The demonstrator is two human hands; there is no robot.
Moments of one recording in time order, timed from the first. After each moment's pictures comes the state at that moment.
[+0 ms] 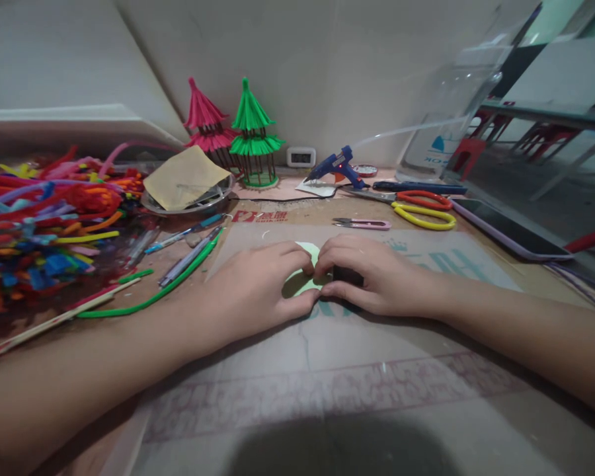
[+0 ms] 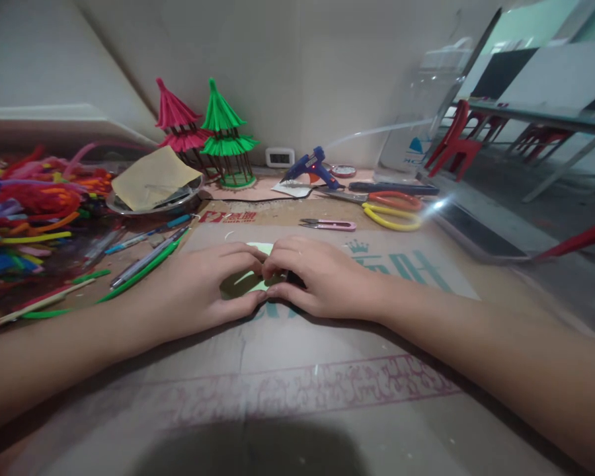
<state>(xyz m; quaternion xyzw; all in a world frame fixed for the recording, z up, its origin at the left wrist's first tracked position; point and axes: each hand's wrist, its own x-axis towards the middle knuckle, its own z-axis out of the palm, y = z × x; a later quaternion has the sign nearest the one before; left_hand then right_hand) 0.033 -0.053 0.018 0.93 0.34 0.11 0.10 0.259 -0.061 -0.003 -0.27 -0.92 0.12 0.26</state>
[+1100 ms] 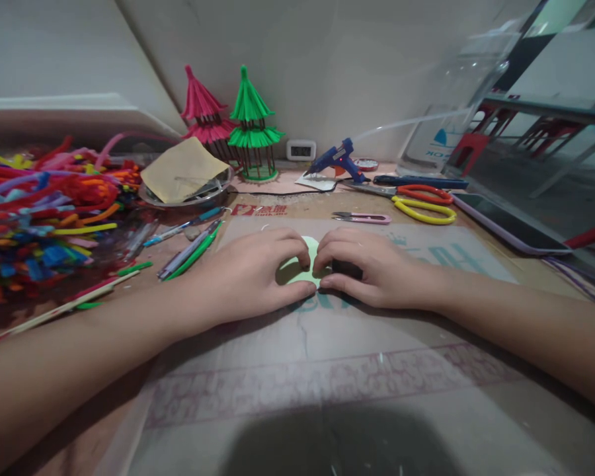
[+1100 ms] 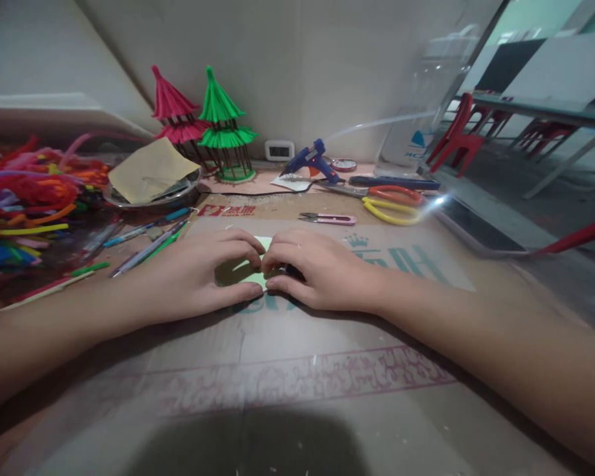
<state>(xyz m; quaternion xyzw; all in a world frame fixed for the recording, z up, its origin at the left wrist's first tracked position) 0.028 -0.041 0.023 0.94 0.31 0.10 0.11 0.260 -0.060 -0.003 -0.27 -0.92 0.11 0.25</state>
